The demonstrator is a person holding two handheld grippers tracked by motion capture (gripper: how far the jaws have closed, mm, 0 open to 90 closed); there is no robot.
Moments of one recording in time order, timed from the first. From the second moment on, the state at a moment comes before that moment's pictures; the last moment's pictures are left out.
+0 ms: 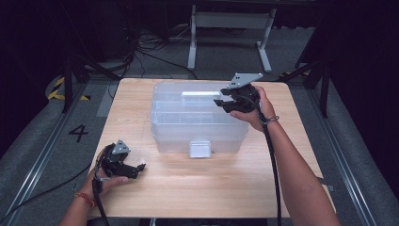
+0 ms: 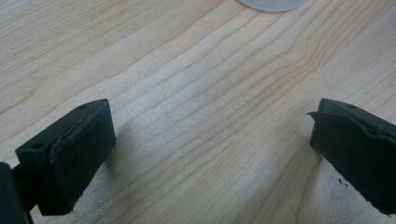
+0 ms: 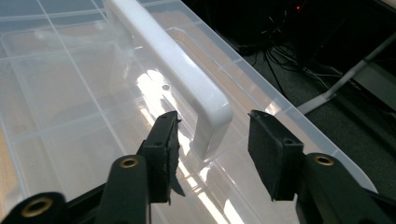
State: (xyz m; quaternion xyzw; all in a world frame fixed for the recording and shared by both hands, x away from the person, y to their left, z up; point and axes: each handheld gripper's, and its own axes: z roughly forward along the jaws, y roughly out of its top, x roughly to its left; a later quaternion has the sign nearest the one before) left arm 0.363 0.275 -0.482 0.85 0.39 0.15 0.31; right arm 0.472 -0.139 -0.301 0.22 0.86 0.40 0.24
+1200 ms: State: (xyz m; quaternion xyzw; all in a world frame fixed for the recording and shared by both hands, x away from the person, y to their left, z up) left arm 0.358 0.273 -0.468 0.84 0.39 0.16 0.35; right arm 0.486 -0.123 -0.299 0.22 0.87 0.38 0.23
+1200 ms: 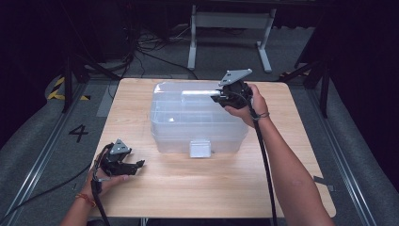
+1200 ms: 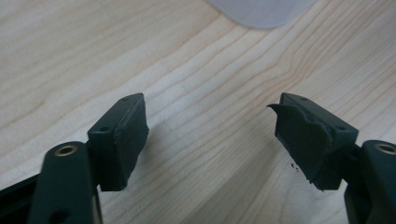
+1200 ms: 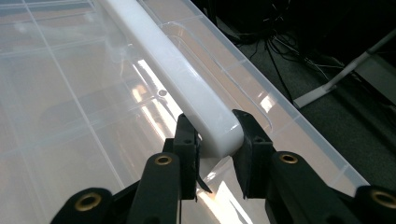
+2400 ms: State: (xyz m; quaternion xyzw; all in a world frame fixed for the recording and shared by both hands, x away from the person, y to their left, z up) left arm 0.372 0.227 -0.400 0.81 0.33 0.20 0.44; right arm 0.505 -0.121 -0.280 0.23 0.88 0.37 0.20
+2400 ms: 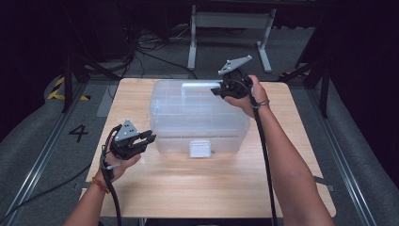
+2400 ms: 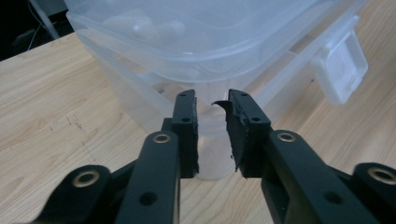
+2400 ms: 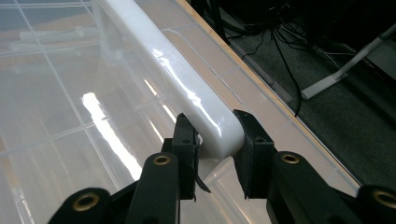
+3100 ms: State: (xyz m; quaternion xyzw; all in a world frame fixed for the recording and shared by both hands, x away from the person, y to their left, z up) left arm 0.373 0.226 -0.401 0.79 0.35 0.21 0.45; right arm 0.490 -0.125 -0.281 0.24 0.86 0.38 0.23
